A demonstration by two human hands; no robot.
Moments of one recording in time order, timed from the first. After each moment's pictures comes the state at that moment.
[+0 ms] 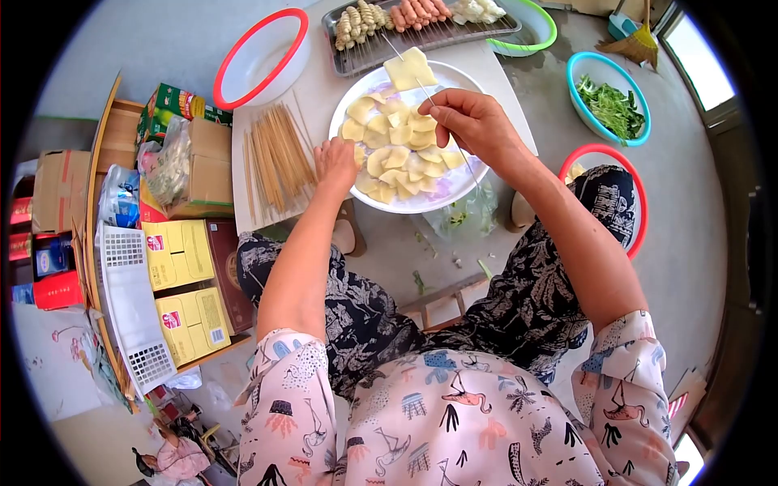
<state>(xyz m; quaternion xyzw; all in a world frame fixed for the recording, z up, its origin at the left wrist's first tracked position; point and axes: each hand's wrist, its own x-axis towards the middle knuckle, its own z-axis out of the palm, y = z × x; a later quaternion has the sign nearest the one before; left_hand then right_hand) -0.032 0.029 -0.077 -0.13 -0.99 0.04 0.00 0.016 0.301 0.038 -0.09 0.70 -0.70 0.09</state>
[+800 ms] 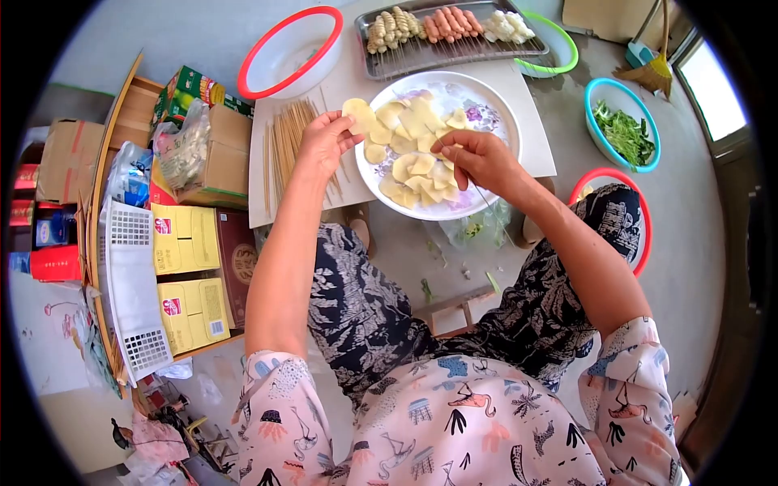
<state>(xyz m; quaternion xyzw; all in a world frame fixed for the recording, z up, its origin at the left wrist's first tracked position) -0.047 -0.002 0.016 0.14 -0.65 -0.74 -0.09 0.022 0.269 0.022 -0.12 0.74 -0.63 0.18</state>
